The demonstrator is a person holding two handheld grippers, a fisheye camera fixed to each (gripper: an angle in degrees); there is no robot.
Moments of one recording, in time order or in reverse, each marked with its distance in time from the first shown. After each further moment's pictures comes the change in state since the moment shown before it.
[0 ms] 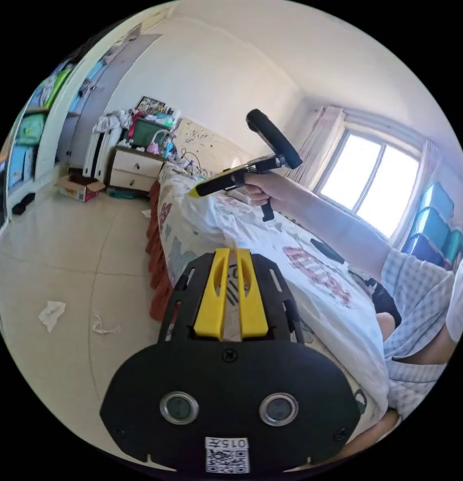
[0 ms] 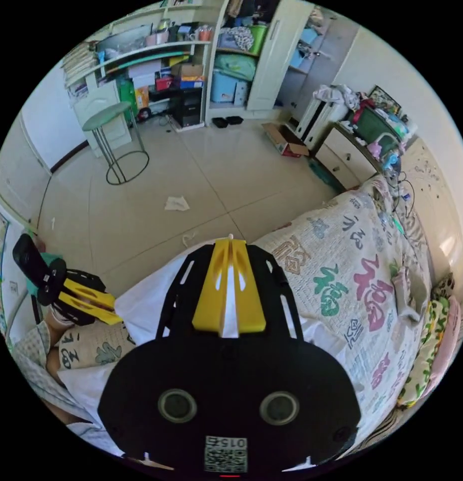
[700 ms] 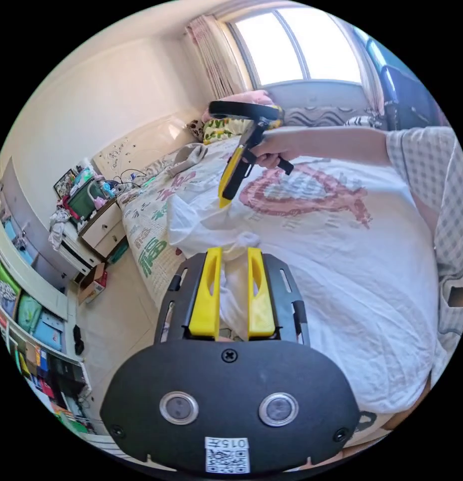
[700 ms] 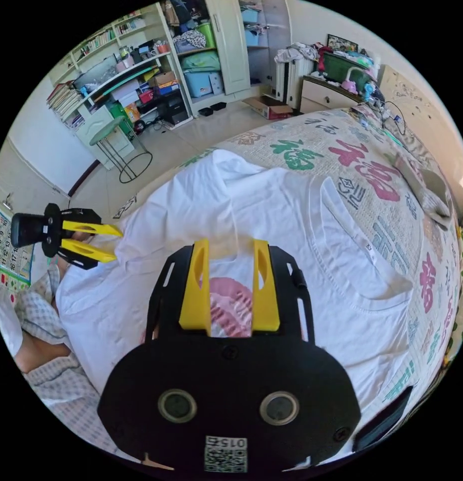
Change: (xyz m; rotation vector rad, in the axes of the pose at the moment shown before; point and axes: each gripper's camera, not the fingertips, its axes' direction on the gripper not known) left arm 0.260 -0.069 0.094 -0.375 -0.195 0.723; right arm 0.105 0.194 0.009 -0.178 -0.101 0.137
